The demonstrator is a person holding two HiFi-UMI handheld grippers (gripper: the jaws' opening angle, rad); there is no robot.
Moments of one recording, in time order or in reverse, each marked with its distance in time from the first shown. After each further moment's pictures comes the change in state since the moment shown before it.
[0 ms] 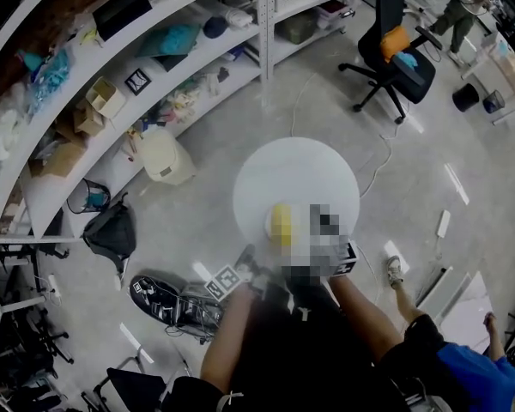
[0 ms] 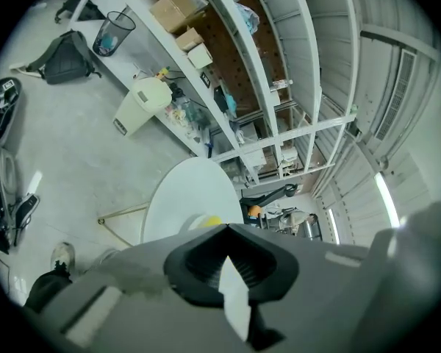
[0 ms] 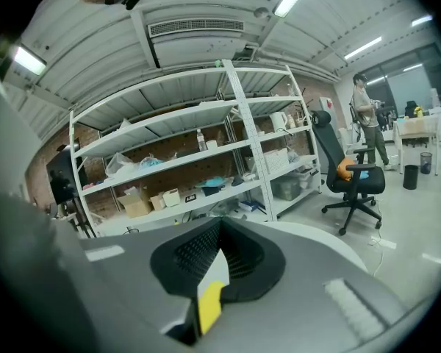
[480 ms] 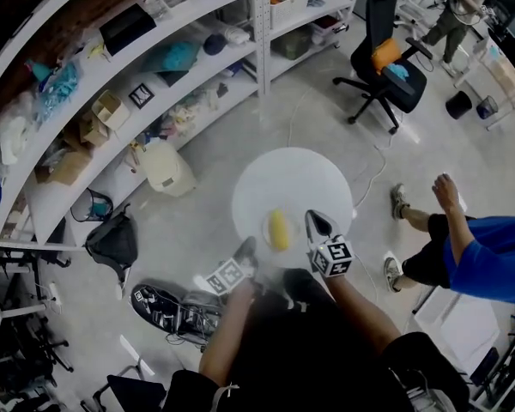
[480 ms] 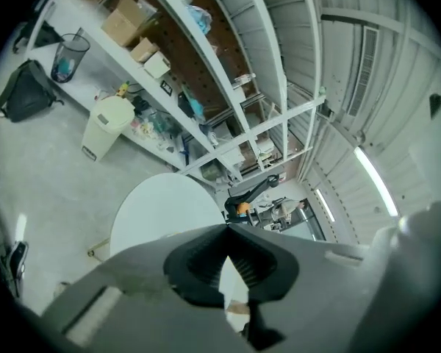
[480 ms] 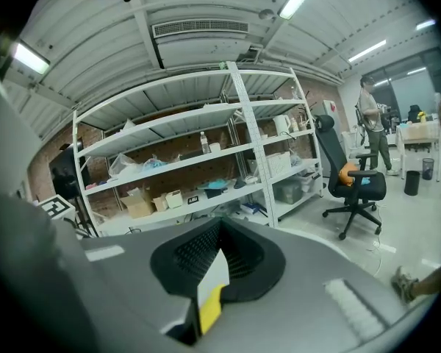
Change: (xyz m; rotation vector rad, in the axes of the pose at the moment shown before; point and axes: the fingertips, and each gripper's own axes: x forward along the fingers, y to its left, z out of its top) left arm 0.005 -0.077 0.017 0.226 -0.006 -0.080; right arm -0.014 0.011 0.023 -0.021 -0.002 0.011
